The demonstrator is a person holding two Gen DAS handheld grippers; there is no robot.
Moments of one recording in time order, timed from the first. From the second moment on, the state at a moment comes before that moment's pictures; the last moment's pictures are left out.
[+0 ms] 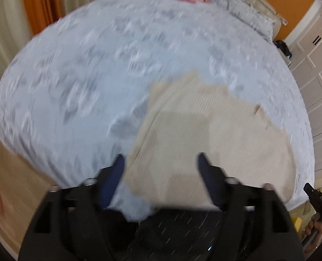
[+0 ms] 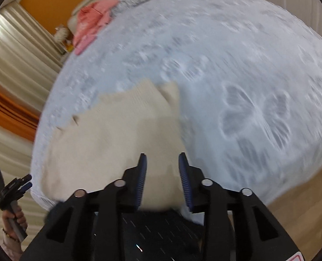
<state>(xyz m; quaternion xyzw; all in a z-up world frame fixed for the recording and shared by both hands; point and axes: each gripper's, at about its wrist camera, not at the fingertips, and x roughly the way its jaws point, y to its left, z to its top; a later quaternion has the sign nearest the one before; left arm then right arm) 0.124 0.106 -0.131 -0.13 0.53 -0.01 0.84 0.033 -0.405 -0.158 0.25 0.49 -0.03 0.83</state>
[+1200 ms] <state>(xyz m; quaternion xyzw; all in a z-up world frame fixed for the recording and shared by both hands) 0.247 0.095 -0.191 -0.10 0.55 0.00 0.83 0.161 -0.395 -0.188 0.20 0.48 -0.04 0.85</state>
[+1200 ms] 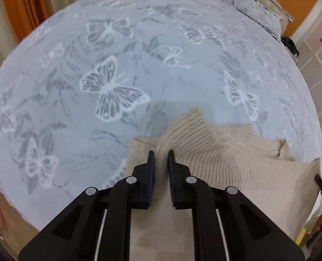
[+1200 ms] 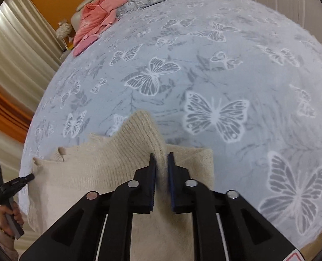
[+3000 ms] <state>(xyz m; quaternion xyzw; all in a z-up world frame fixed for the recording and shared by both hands) 0.164 0.152 -0.054 -0.42 0.39 -0.13 0.81 0.092 -0.360 -0.026 0.29 0.33 0.09 0.89</state>
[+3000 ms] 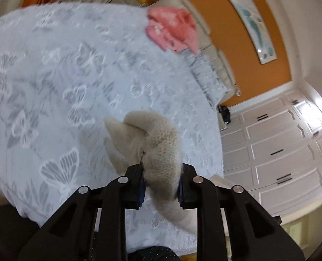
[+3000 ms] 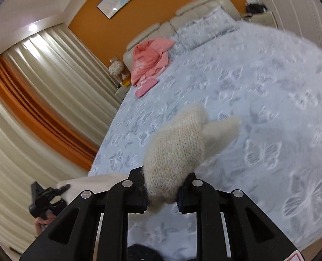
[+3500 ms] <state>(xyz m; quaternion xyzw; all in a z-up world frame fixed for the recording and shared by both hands) 0.116 0.143 -0.252 -0.40 0.54 -0.04 0.74 0.033 -0.411 -0.225 0.37 0.49 -0.05 0.79</state>
